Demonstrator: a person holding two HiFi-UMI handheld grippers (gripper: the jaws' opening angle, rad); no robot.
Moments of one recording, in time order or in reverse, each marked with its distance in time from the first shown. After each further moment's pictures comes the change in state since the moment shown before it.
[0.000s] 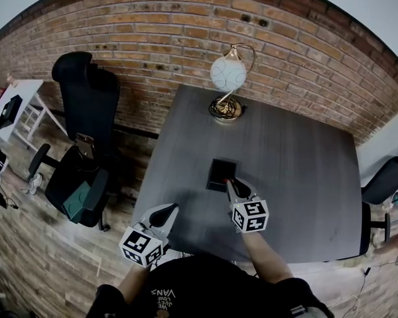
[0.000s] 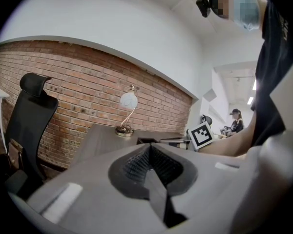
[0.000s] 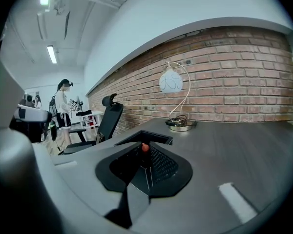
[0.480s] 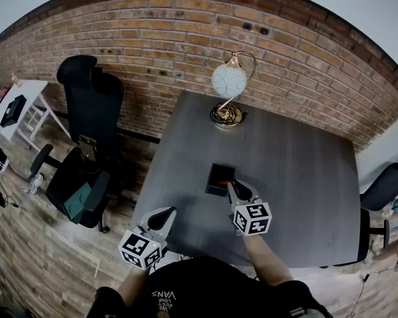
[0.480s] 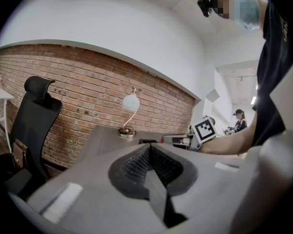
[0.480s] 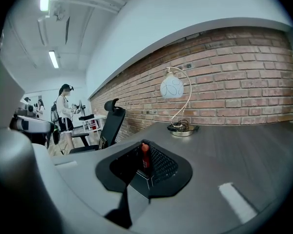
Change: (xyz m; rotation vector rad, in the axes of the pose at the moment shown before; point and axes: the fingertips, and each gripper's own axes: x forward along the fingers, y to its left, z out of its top) left arm -0.008 -0.002 0.004 -0.003 -0.014 0.041; right arm -0.010 0.002 0.025 0.015 -0.031 0.033
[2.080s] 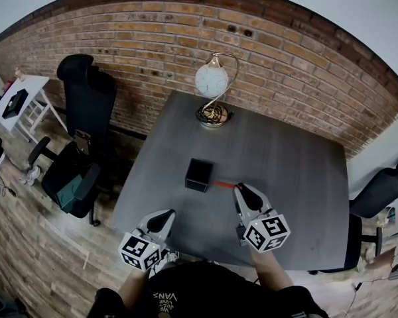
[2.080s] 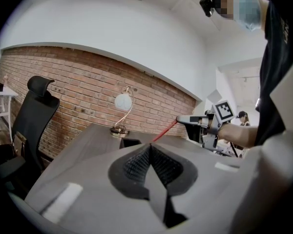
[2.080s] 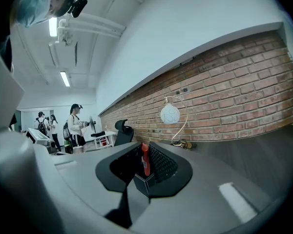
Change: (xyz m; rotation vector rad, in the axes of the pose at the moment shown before) left arm 0.023 -0.084 -0.006 -0.031 -0.020 0.047; right arm -0.125 -0.028 0.079 0.042 -0.182 0.129
